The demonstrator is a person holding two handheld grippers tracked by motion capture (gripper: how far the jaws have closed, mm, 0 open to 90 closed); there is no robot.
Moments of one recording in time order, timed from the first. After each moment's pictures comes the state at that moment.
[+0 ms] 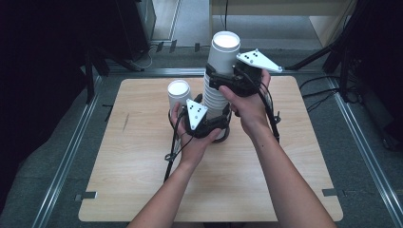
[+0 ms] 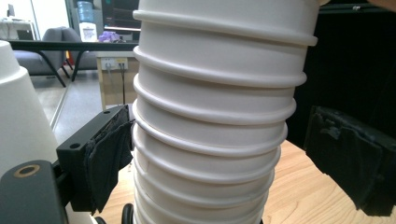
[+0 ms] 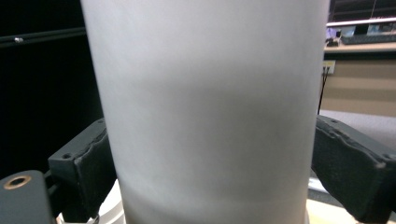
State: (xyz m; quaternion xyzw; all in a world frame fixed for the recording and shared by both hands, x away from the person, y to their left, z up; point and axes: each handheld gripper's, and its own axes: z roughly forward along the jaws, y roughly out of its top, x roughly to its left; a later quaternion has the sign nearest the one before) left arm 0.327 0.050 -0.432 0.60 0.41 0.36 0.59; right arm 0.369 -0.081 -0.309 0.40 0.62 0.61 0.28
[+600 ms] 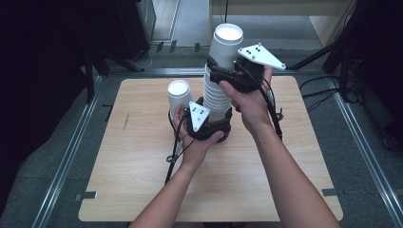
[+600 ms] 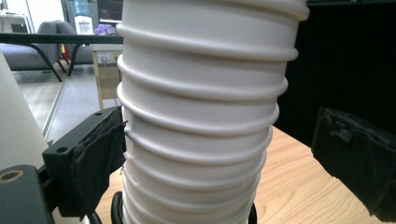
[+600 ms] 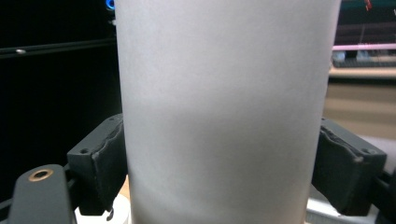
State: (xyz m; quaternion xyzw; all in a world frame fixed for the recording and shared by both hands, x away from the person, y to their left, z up) left arm 0.324 0.046 -0.440 0.61 0.41 0.35 0.58; right arm 0.362 -0.081 -0.292 0.38 0.61 0.62 0.31
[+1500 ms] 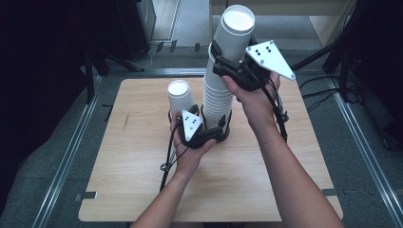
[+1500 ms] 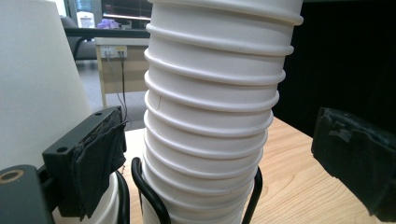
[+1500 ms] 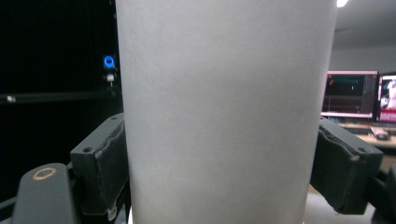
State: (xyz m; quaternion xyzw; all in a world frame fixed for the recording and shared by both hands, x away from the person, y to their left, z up) left arm 0.307 0.063 -0.453 0.61 0.42 0.34 0.58; right arm 0.346 -0.085 -0.272 0.33 0.53 0.67 0.40
